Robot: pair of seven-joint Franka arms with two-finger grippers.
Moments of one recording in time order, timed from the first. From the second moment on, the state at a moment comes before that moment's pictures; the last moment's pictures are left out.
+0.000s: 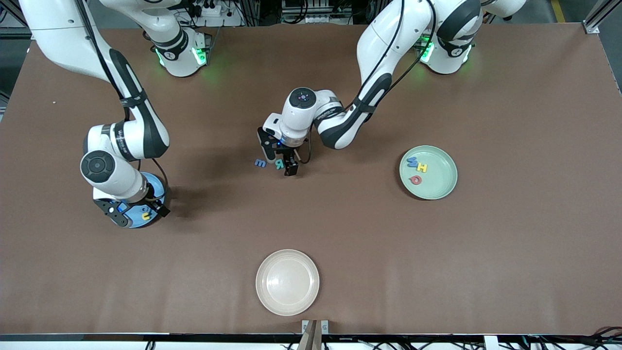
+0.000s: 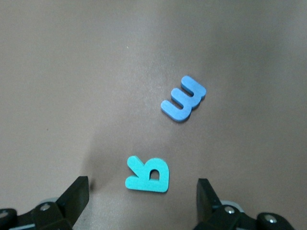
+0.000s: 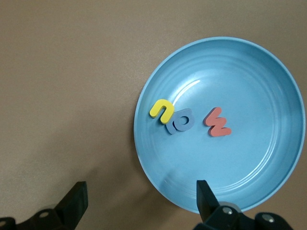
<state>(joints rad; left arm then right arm) -0.76 0.90 -0.24 -1.53 0.29 2.72 0.05 0.07 0.45 -0.01 -1.97 -0.20 2.39 0.90</state>
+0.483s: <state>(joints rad) -0.78 0.93 -0.24 -1.49 0.27 2.72 0.05 0.07 0.45 -0.01 -1.96 -0.20 2.39 0.90</state>
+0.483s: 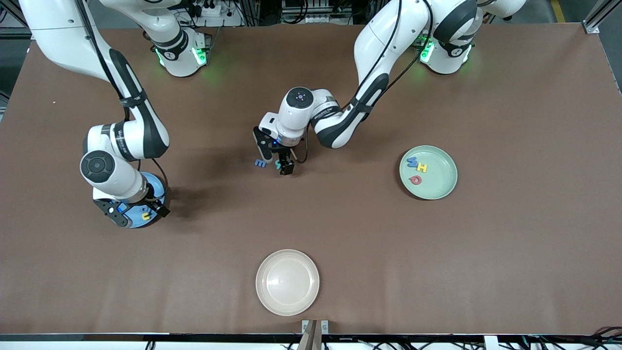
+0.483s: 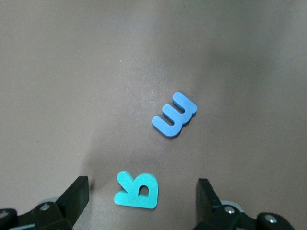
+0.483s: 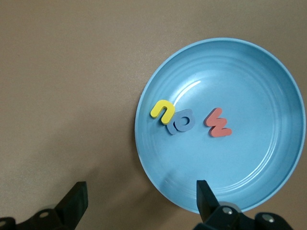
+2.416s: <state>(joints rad) -0.78 0.93 -0.24 -1.46 0.27 2.63 0.06 0.07 0.45 -0.01 -1.93 -0.19 2.33 0.90</state>
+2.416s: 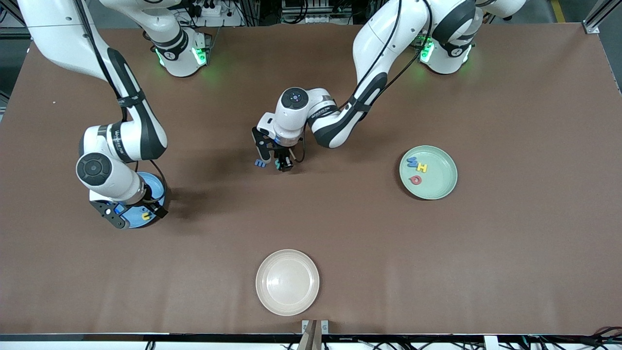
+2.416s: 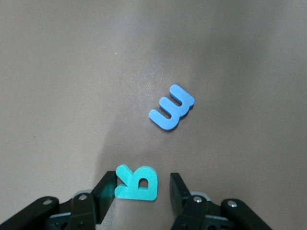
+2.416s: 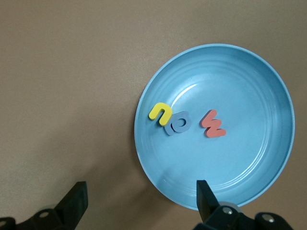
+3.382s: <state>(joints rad) -0.67 0.86 -0.32 -1.44 0.27 2.26 0.13 0.08 0.45 -0.01 -1.92 -0.16 2.33 0.90</state>
